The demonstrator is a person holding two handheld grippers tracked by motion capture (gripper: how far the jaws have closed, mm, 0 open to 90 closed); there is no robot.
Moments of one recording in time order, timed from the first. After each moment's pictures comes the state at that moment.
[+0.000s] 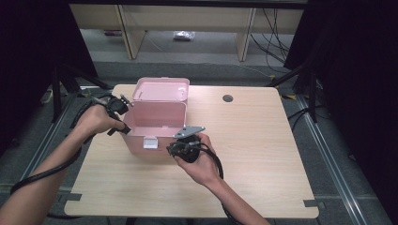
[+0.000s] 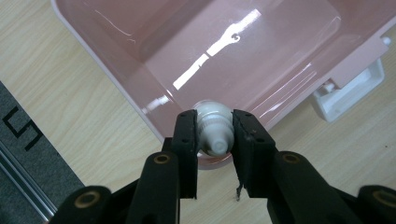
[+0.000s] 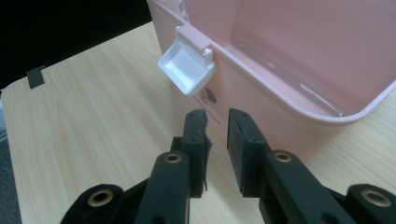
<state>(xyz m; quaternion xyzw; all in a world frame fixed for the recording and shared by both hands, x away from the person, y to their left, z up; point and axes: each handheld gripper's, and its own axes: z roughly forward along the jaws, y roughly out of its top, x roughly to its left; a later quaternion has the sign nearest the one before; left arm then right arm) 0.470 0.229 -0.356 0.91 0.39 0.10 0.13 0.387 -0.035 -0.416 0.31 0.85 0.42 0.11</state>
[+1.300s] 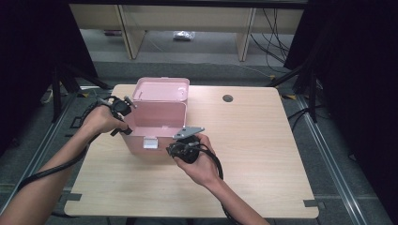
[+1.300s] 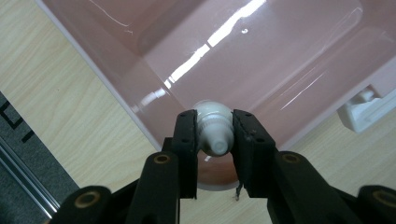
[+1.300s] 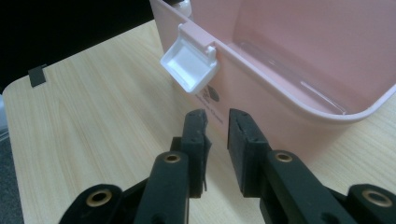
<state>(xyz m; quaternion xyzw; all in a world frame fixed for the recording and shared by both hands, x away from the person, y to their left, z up) 0.481 0.225 -0.372 0.91 0.40 0.09 0.11 0.386 -0.034 -0.417 0.31 0.85 0.42 0.11</state>
